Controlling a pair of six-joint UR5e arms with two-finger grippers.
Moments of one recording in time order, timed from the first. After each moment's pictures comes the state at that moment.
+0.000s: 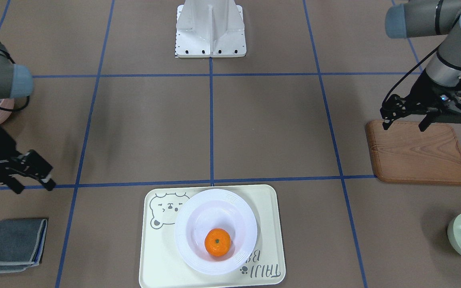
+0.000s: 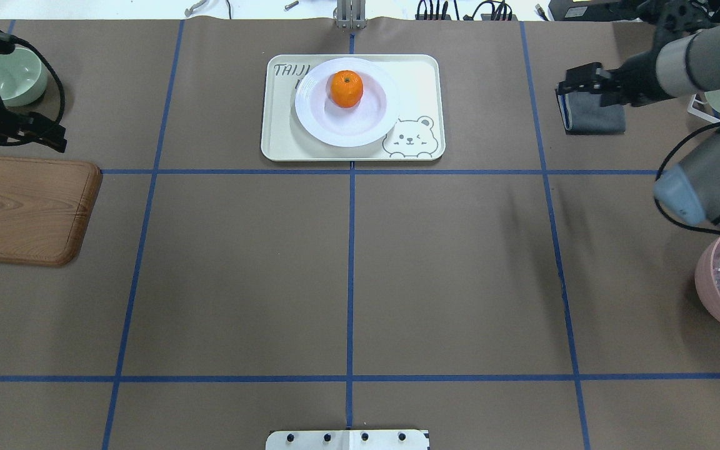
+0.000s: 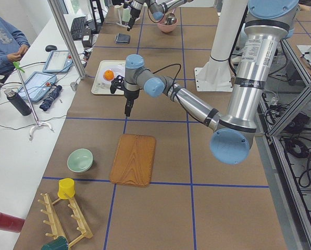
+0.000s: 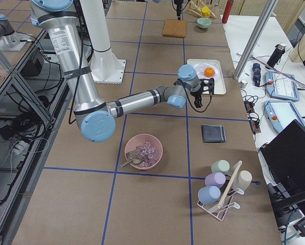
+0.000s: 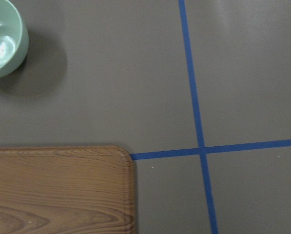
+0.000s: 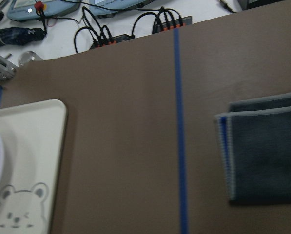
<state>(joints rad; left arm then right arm) -1.09 -1.74 -1.92 -1.64 -2.09 -0.57 1.12 -1.30 1.54 -0.84 2.13 0.97</state>
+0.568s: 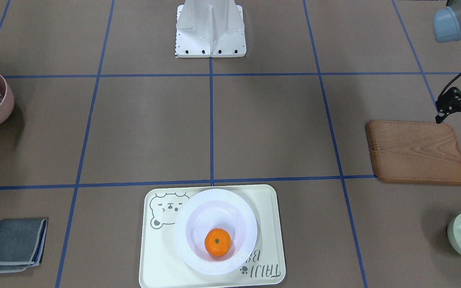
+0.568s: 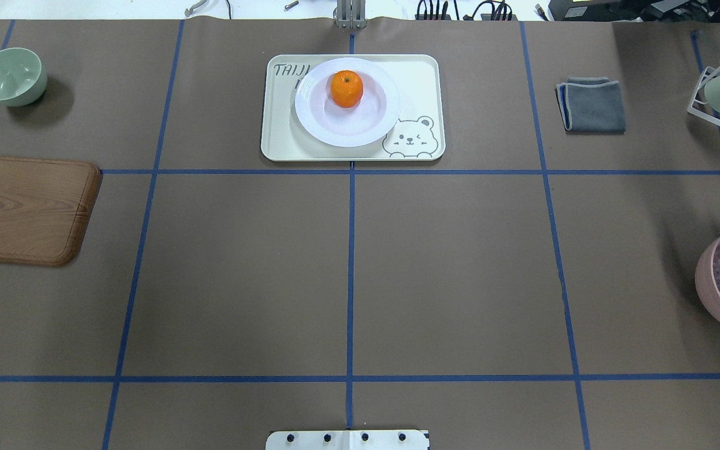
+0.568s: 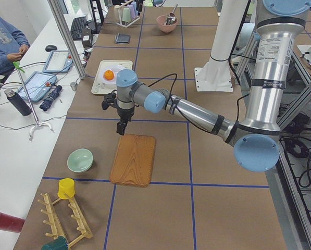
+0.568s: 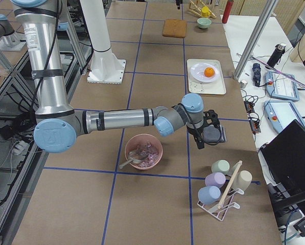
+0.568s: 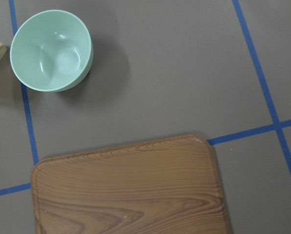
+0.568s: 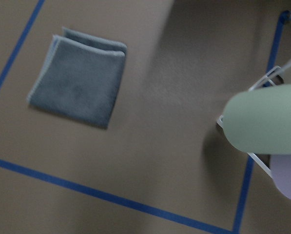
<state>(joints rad) -1.30 -1.65 -1.85 -1.64 -2.25 -0.21 1.39 -1.46 1.55 -1.19 2.27 0.14</state>
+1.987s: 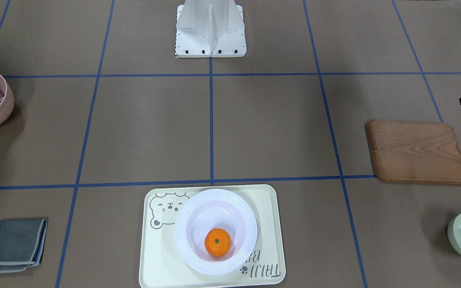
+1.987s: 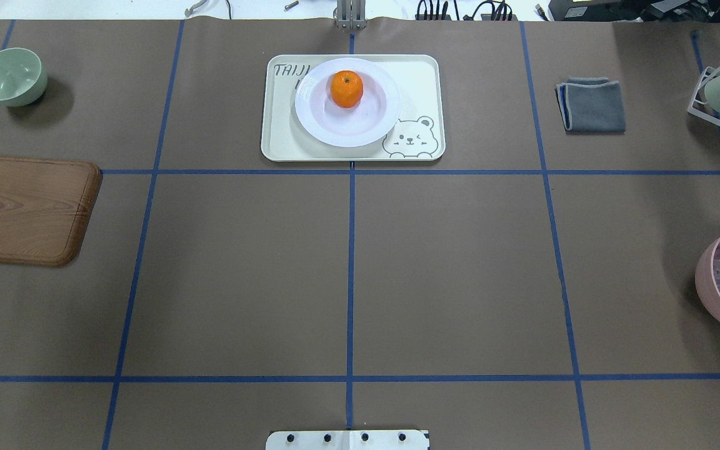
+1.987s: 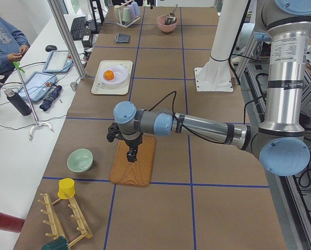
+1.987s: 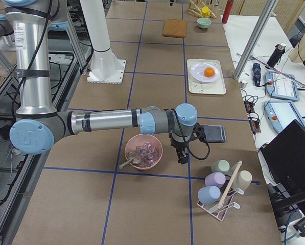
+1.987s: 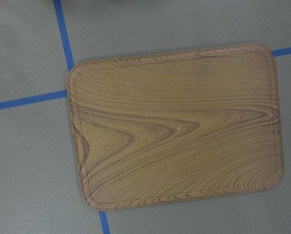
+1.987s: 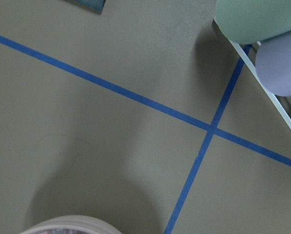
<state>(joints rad) -1.41 -1.56 -1.75 -1.53 -2.40 -0.01 1.46 -1.55 1.70 -1.61 2.33 -0.24</state>
